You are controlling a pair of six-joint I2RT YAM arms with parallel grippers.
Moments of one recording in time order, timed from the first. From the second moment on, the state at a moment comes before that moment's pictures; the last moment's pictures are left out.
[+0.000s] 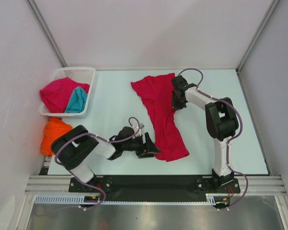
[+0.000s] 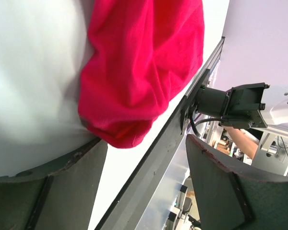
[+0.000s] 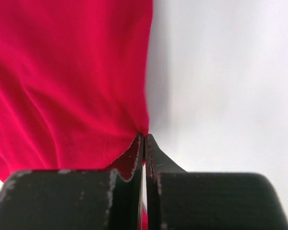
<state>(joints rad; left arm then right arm) -0.78 1.64 0.38 0.69 0.53 -1.14 0.38 2.09 1.54 -0.57 0.08 0.42</state>
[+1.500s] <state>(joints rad) -0.69 1.69 0.63 0.40 0.41 -0.97 0.63 1.52 1.17 -0.81 0.32 0.57</state>
